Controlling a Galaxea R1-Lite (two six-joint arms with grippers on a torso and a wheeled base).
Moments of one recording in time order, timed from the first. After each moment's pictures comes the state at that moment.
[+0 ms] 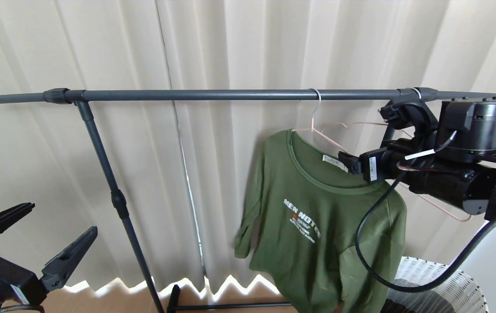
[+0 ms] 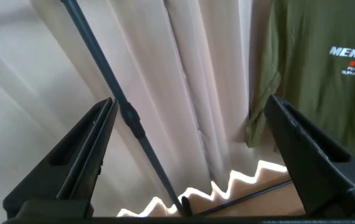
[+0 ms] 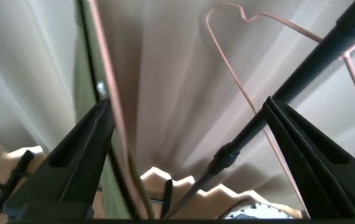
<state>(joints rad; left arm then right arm) -0.25 0.97 -0.15 -0.77 0.07 0.27 0.42 1.63 -0.90 -0.47 -0.29 -0.07</state>
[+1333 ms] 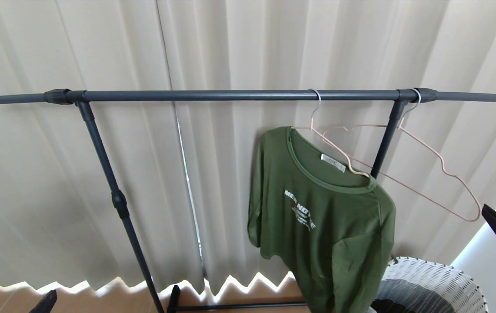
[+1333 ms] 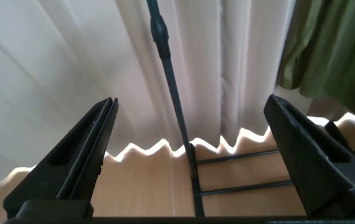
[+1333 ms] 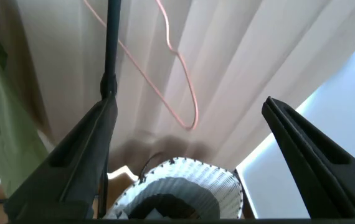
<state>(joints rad) -0.04 0.64 0.00 -0.43 0.05 0.20 -0.01 0.96 -0.22 -0.63 -0.17 -0.21</state>
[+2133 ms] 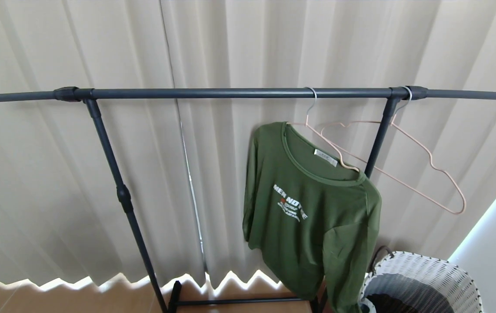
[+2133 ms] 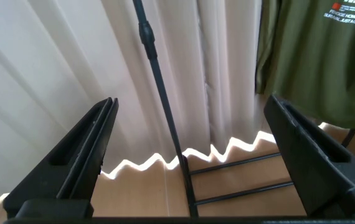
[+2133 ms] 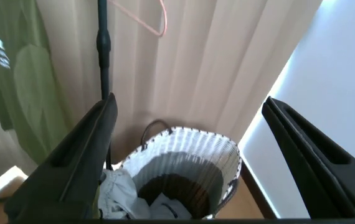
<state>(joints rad) -0.09 0.10 0.00 -0.03 0.03 0.22 0.00 0.09 0.00 -0.10 -0.23 -0.13</state>
